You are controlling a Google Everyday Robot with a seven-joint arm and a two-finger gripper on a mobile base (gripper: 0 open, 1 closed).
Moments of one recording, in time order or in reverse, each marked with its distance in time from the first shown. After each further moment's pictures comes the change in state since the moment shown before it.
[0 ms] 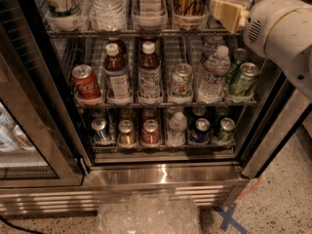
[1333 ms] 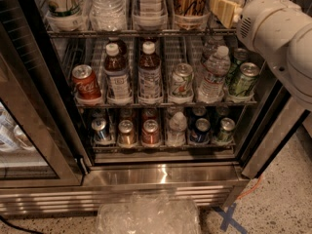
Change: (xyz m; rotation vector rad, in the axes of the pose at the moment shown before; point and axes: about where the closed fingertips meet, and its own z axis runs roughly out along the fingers) arm 0.008 -0.016 0.034 0.049 -0.033 -0.001
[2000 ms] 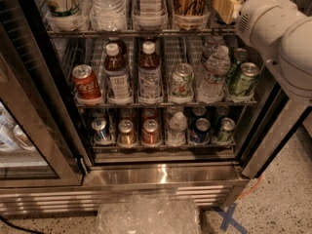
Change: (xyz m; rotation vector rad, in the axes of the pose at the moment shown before) arm 0.001 -0.015 0.019 0.046 -0.015 -0.006
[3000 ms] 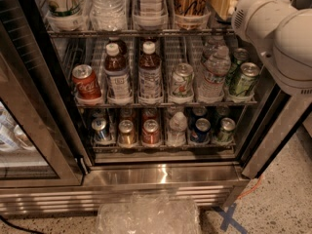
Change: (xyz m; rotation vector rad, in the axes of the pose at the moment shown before) arm 0.001 0.000 0.019 -0.004 0.003 -0.001
